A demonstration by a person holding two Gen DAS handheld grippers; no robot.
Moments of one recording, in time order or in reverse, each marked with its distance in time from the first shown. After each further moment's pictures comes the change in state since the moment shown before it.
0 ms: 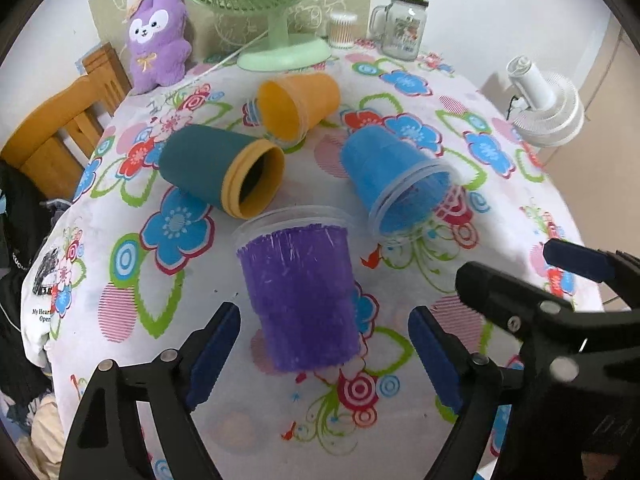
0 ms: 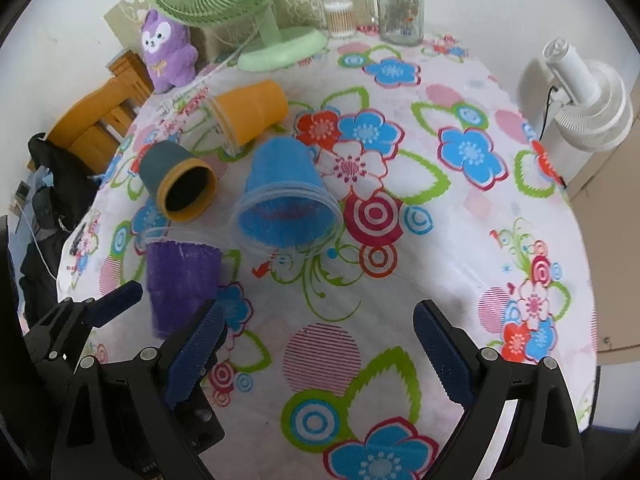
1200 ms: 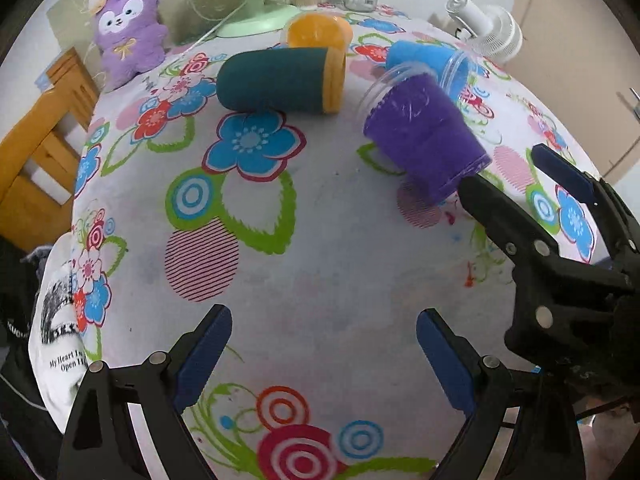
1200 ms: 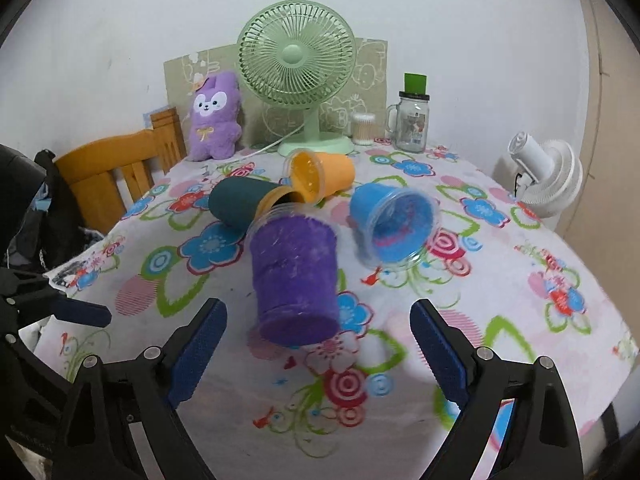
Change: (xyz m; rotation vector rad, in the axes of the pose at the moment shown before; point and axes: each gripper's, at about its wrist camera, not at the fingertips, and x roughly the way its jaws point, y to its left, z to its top) left arm 0.008 0.121 -0.066 0.322 0.073 -0.117; right arm 0.026 0.123 -0.106 -0.024 -0.527 -0.148
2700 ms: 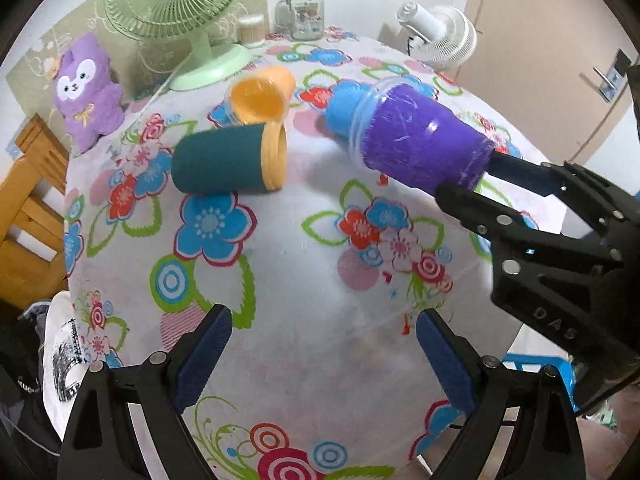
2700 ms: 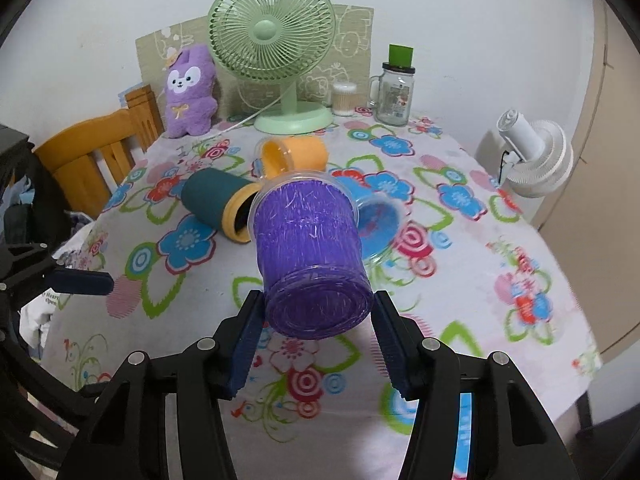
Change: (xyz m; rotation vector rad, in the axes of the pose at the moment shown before) left arm -0.040 -0.028 0.050 0.114 -0.038 -0.064; right arm -0.013 -0.027 0.059 -0.022 0.225 -0.064
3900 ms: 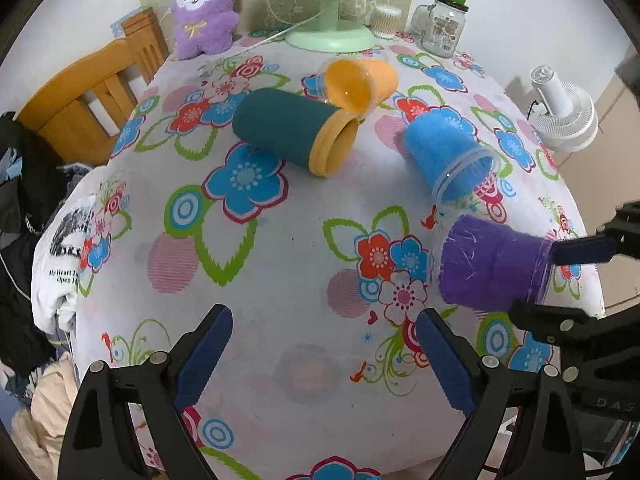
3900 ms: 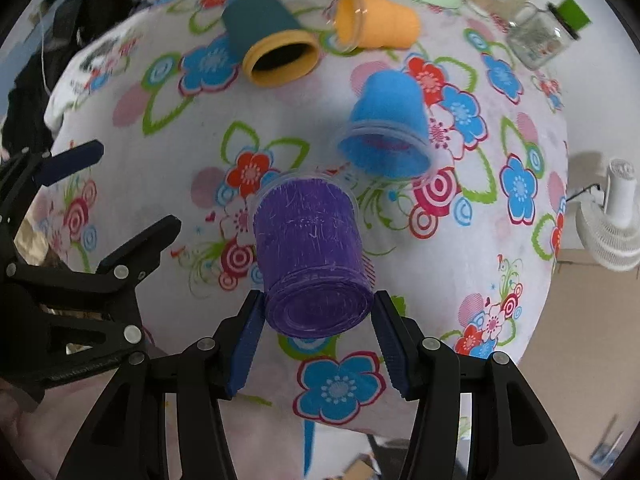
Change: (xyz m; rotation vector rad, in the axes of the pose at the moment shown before) left arm 0.020 -0.024 0.011 -0.514 0.031 0.194; right arm 0.054 -0.017 0.043 -0.578 0.675 0.159
